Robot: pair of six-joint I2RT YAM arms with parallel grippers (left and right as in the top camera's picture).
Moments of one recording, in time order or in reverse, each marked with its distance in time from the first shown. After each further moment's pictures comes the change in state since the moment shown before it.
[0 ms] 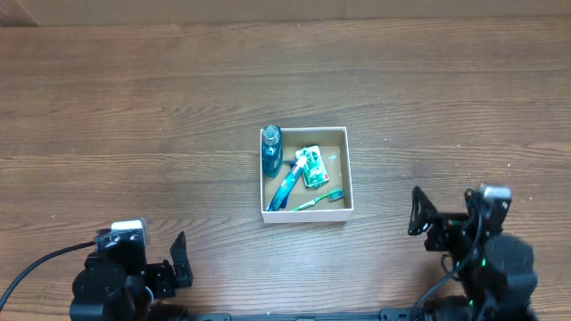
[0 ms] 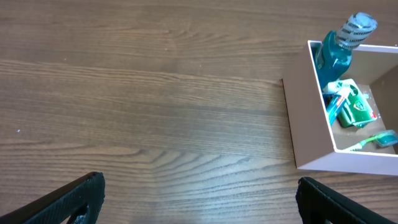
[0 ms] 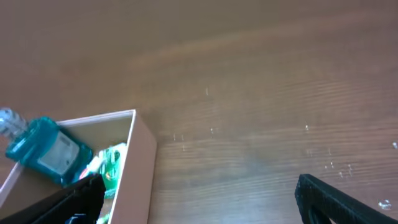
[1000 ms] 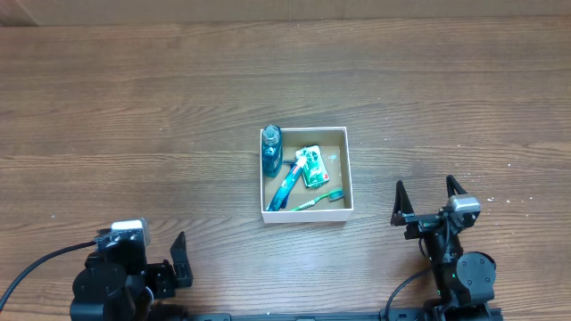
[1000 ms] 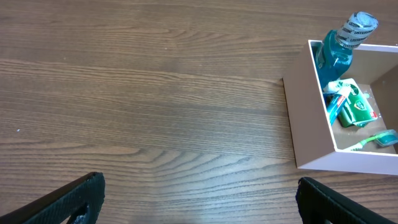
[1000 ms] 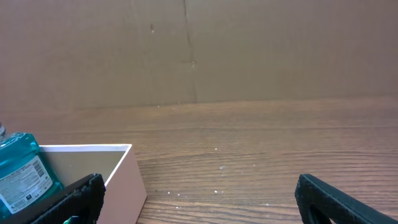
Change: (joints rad) left arm 0.000 0.000 -0.002 0.000 0.000 0.000; right arm 0.000 -0.256 -0.546 0.655 -0.031 -0.136
